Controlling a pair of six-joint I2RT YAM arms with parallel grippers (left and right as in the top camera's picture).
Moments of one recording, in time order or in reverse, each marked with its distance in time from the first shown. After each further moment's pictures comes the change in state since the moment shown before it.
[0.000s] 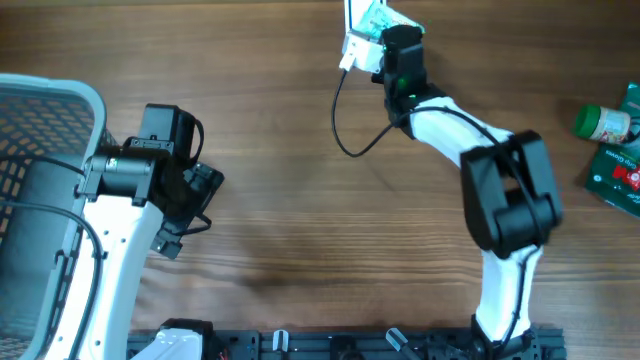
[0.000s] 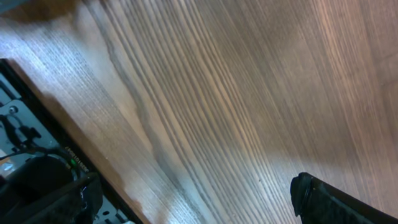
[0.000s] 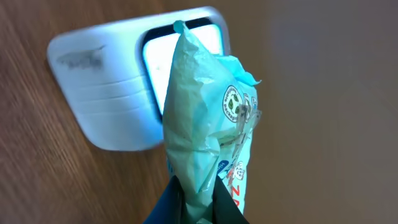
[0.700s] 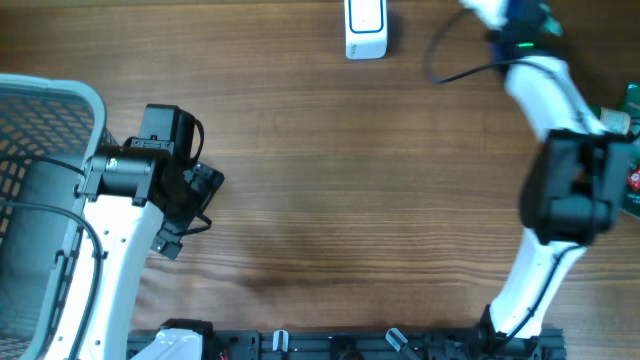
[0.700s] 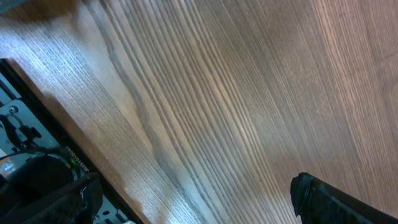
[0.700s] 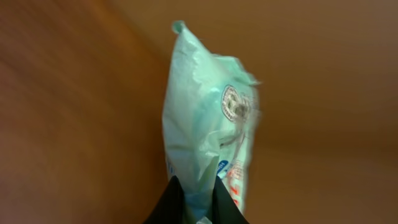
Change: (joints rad) left arm 0.000 0.000 0.000 0.000 0.000 0.000; right arm -0.452 -0.013 0.278 -0.461 0.142 0.344
